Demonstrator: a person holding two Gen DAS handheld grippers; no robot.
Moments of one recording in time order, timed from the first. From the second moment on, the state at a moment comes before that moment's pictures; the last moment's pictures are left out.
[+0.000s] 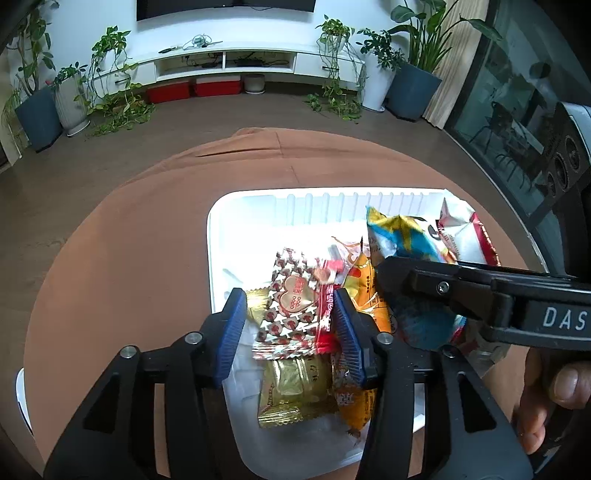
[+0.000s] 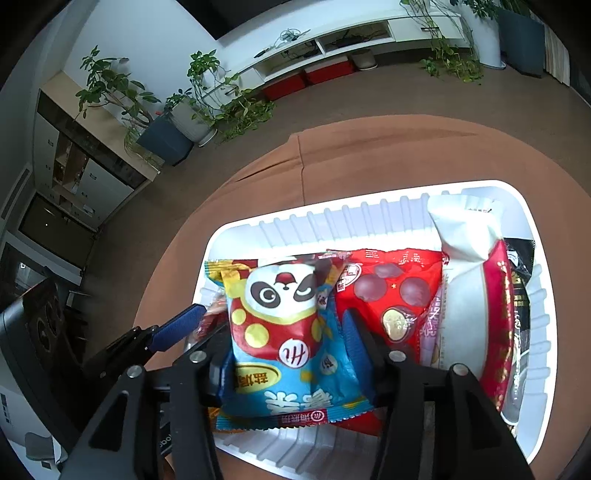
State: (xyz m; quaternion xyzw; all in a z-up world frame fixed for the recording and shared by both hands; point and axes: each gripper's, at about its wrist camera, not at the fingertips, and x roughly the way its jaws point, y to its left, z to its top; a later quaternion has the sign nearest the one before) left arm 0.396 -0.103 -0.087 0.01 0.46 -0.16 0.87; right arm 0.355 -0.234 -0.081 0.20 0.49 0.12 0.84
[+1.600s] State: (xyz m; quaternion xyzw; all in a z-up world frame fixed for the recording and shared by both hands) left arm 0.098 -0.130 -0.095 0.02 0.49 -0.14 0.86; right arm 0.026 -0.318 -0.080 0.25 0.39 0.01 0.88
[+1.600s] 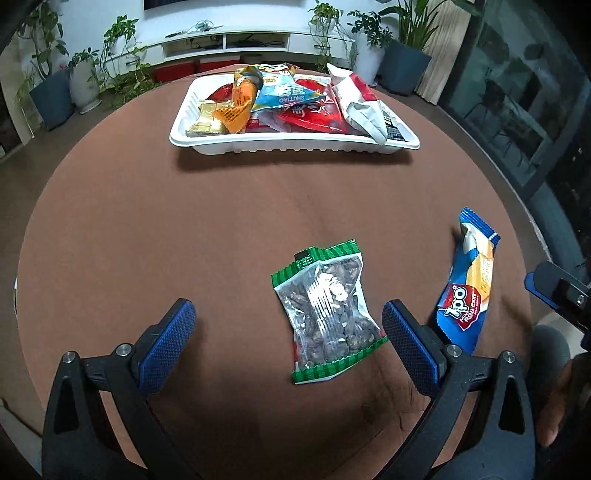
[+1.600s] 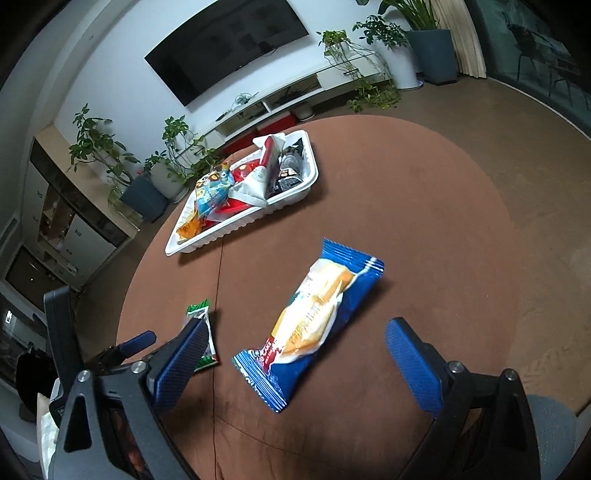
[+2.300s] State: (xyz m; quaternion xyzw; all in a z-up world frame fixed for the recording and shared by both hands) left arm 0.117 -0.153 -0.109 0.08 0.49 -0.16 0.85; right arm 0.021 -0.306 -0.085 0.24 0.40 0.02 0.88
